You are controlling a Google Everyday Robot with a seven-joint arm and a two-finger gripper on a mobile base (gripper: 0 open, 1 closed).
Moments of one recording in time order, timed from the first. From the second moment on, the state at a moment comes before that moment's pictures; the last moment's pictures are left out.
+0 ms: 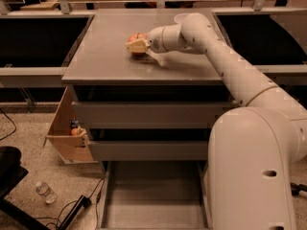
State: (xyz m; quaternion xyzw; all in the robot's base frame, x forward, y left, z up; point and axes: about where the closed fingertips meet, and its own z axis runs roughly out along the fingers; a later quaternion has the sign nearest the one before) arm 0.855 0.055 0.854 -0.38 0.73 0.28 0.50
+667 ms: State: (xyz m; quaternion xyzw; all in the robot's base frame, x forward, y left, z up) arm 0.849 0.084 0.848 -0.40 0.72 0.30 0.48
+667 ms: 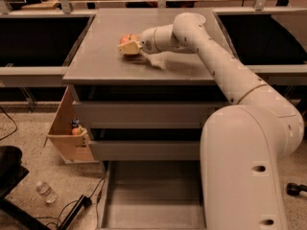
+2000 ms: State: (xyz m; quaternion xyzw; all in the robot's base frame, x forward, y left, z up) arm 0.849 0.084 0.851 -0.40 0.72 0.30 0.48
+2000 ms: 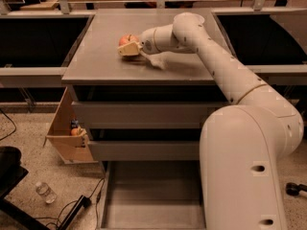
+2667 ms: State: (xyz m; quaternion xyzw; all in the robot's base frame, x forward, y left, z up) arm 0.849 0.084 0.851 -0.40 0.72 0.30 0.48
